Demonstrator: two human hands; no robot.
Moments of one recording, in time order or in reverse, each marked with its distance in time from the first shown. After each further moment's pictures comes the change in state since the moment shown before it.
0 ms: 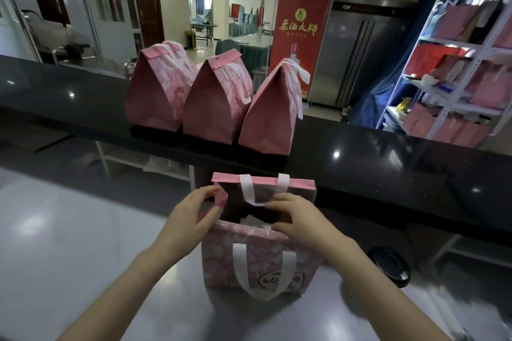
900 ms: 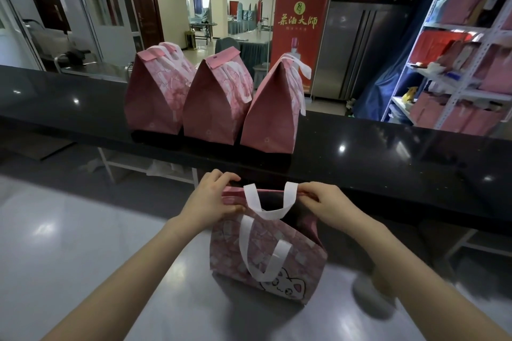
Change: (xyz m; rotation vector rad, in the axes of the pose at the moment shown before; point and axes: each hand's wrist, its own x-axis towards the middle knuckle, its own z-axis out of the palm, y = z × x) left_hand 0.066 -0.009 0.019 0.285 -0.121 0.105; right_hand 0.016 0.037 -0.025 0.162 0.091 0.093
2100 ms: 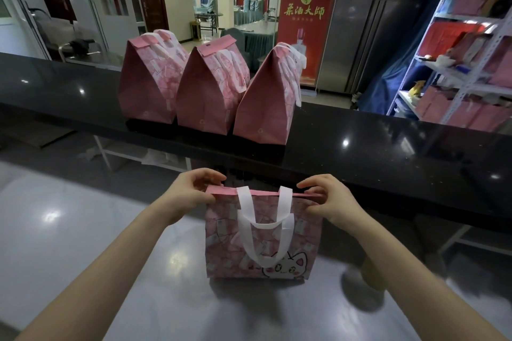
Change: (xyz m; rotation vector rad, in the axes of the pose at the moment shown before) left_hand -0.015 0.003 -0.015 -0.784 -0.120 -0.358; right_hand -0.015 0.035 -0.008 0.287 0.049 0.098
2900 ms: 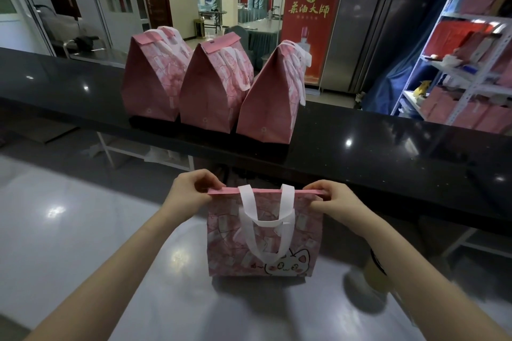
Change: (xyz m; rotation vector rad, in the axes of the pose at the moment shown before) left_hand -0.008 -0.006 0.008 0.223 0.207 0.142; right_hand 0.006 0.010 -0.001 0.133 -0.093 0.143
